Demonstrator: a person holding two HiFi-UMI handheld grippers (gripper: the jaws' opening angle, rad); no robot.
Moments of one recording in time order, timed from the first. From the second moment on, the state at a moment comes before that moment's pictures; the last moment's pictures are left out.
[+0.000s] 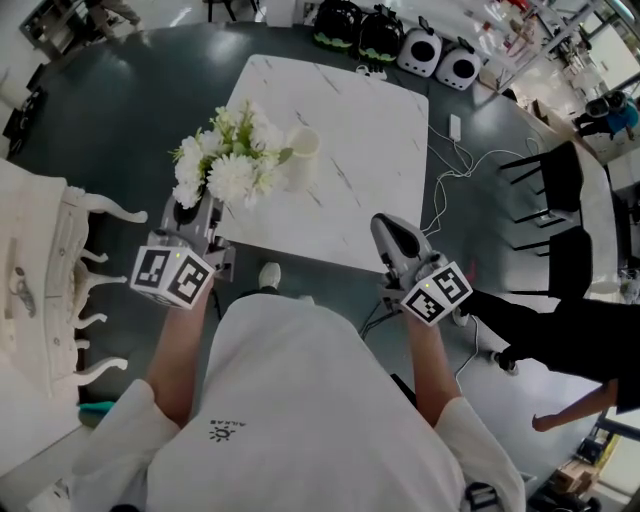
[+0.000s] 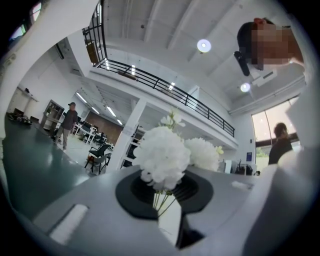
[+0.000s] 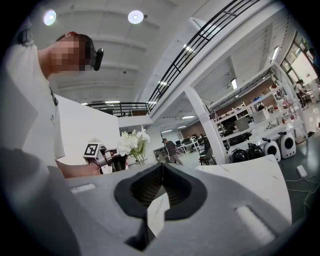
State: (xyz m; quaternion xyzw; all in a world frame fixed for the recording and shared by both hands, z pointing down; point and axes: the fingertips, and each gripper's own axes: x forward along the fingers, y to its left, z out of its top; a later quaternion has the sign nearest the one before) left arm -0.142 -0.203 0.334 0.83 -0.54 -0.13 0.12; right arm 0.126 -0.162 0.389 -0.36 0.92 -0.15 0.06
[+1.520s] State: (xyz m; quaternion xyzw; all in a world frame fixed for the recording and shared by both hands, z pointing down) left arm -0.163 -0.144 0.389 0.81 -0.56 -0.09 0.12; right arm 0.115 -0.126 0.401 -0.34 0.93 -0.15 0.05
